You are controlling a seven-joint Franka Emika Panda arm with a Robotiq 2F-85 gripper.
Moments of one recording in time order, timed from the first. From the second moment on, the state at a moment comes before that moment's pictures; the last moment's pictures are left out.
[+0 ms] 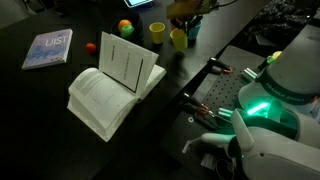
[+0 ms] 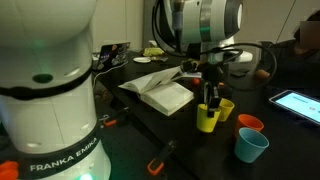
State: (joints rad) arm -0.11 0.02 -0.13 -2.71 -0.53 2.69 1.22
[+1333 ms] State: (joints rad) arm -0.03 0.06 -0.10 -2.57 -0.23 2.55 1.14
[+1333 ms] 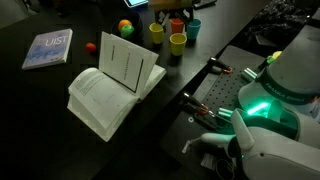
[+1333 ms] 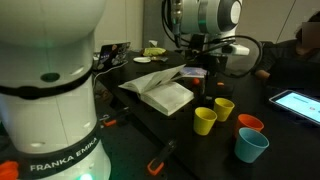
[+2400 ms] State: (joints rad) arm -0.02 -0.01 -0.06 -2.36 -0.07 2.11 0.98
